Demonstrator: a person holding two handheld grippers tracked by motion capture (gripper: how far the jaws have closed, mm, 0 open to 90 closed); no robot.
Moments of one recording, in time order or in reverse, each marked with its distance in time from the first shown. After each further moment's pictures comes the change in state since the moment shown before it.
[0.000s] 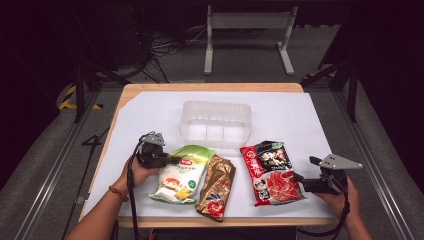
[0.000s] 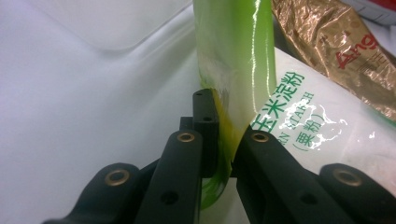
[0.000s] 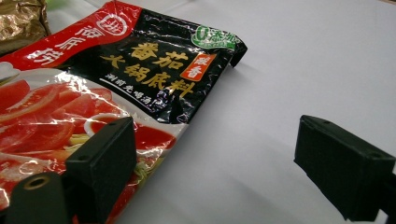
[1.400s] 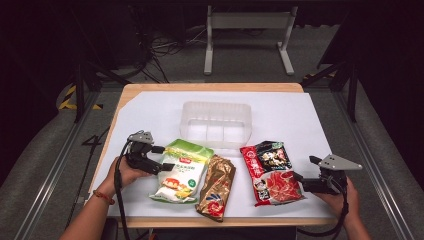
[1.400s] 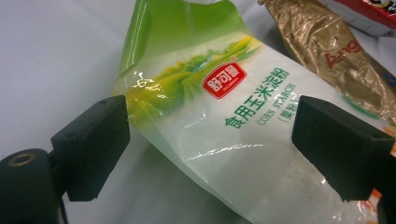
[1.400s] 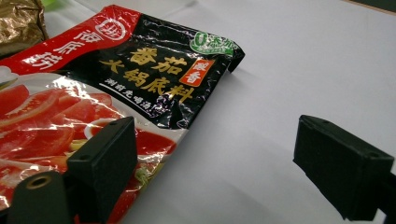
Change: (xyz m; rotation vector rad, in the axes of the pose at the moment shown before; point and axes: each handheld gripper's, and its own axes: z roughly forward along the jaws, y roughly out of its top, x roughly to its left) left arm 0.010 -0.007 -0.024 0.004 -0.011 -0.080; right arm 0.004 0.002 0.000 -0.011 -0.024 -0.008
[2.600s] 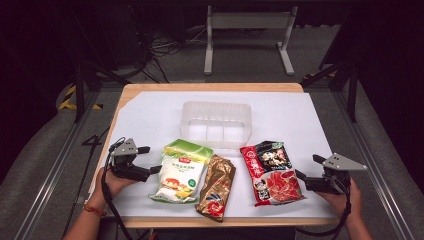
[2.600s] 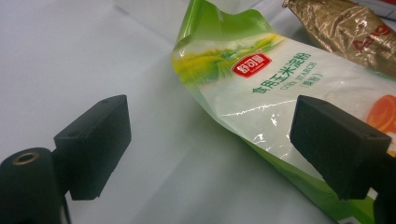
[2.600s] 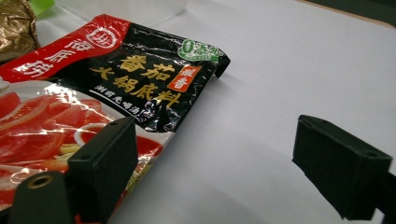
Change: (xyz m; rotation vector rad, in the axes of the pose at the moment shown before) left arm -0.015 -0.035 -0.033 -0.154 0.214 0.127; right arm -0.005 0.000 -0.006 -0.027 -0.019 0.011
